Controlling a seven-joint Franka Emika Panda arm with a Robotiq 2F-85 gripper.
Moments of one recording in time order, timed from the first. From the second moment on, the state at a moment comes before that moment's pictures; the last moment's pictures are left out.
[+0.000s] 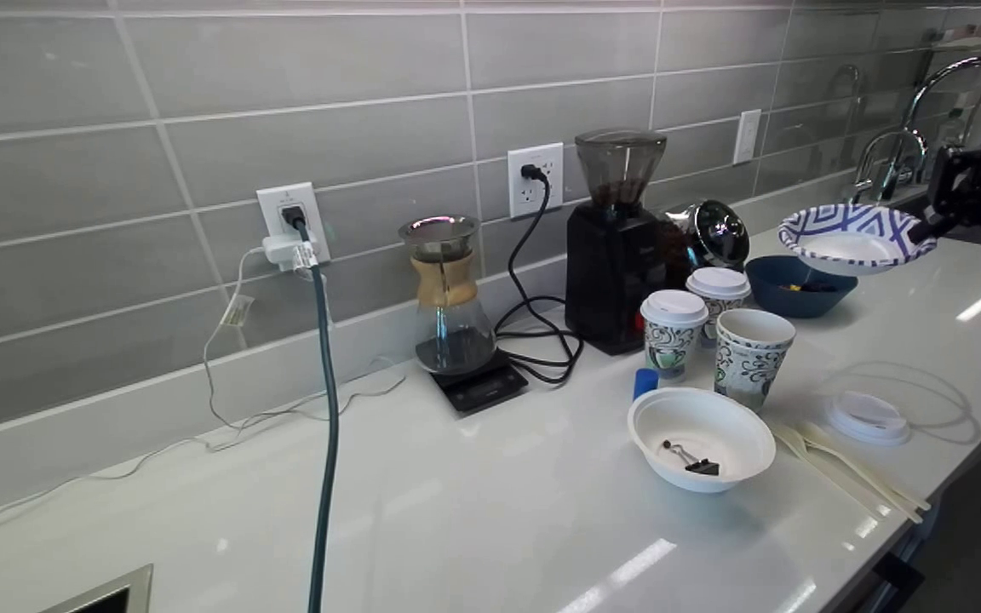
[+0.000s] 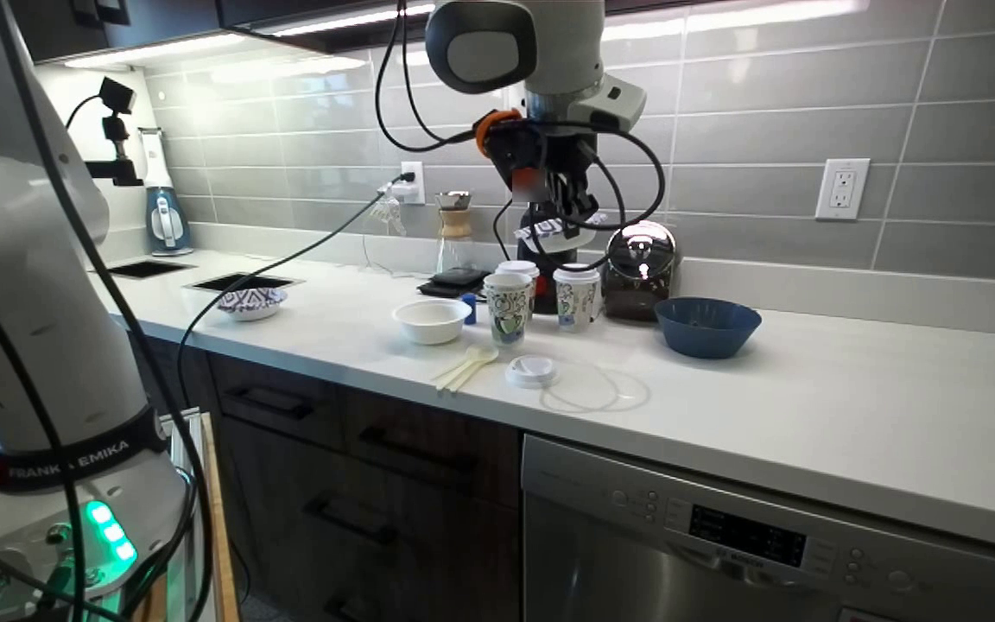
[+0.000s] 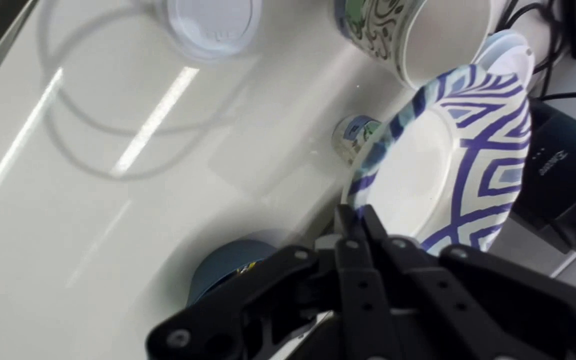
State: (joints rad) arm -0.12 -0.06 -0.10 -2.24 0.67 2.43 -0.37
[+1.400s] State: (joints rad) arm 0.06 -0.36 -0.07 -2.66 0.80 2.33 -0.58
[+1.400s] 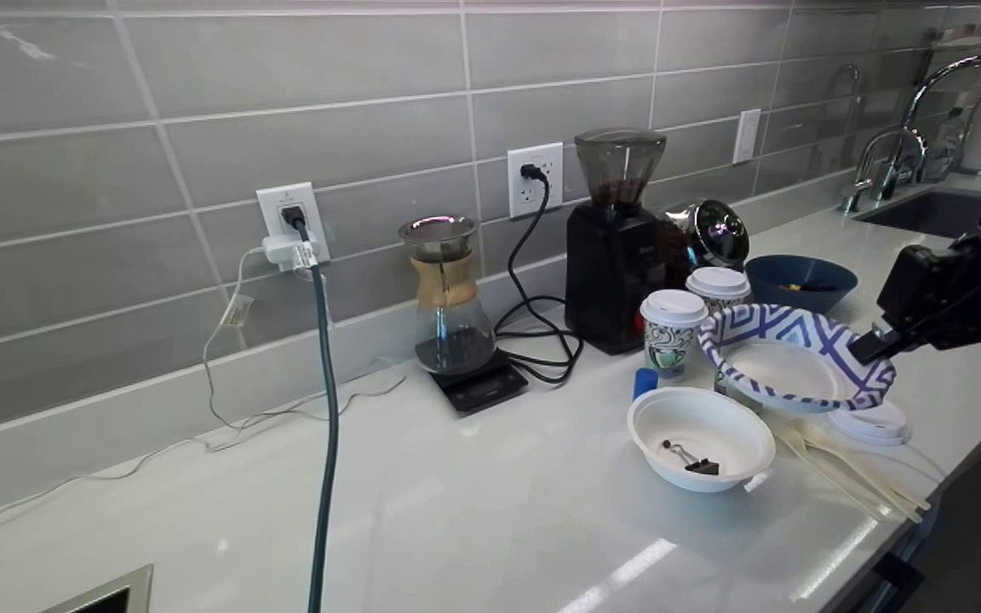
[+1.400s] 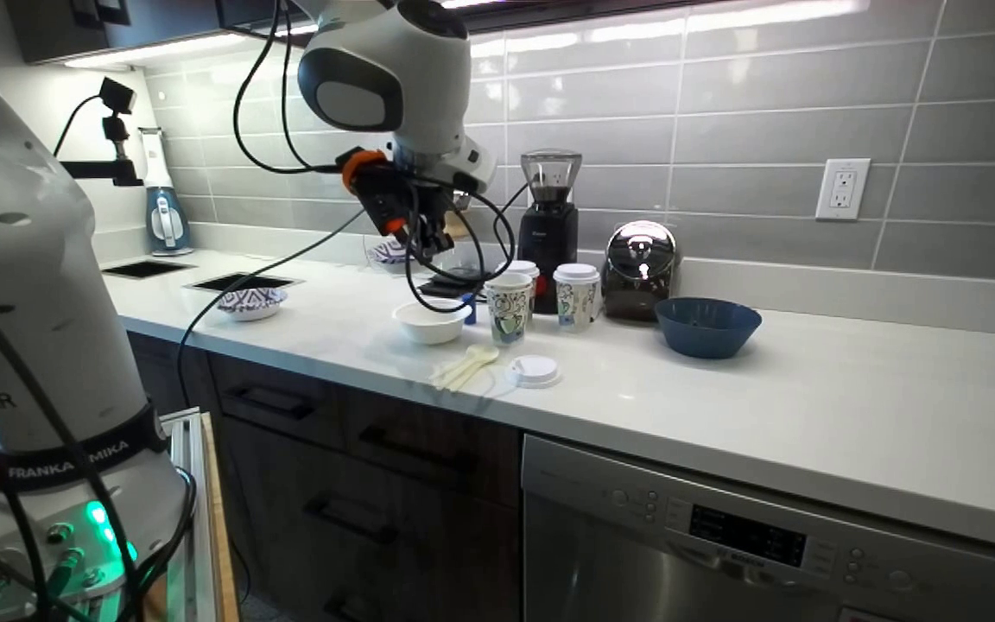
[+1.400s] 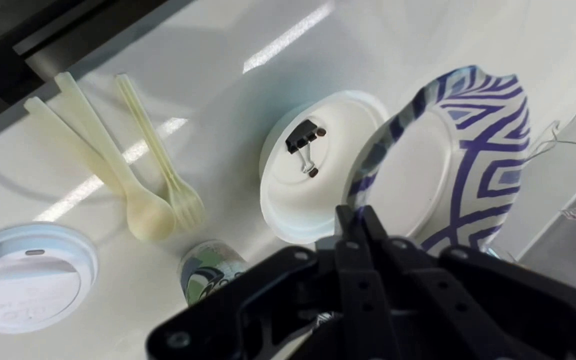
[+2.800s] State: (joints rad) arm 0.29 -0.10 0.00 -2.67 1.18 2.78 -0.74
